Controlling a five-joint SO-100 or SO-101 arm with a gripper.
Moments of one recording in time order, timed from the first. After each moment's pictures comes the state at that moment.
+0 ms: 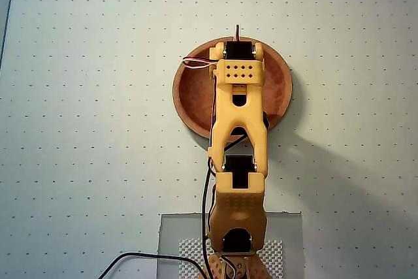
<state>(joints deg) 0.0 73.3 72.3 83.2 -91.1</state>
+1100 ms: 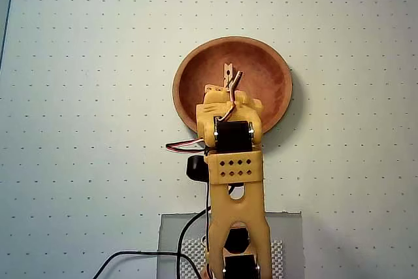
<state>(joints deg) -4.9 131.1 100.3 81.3 -66.8</state>
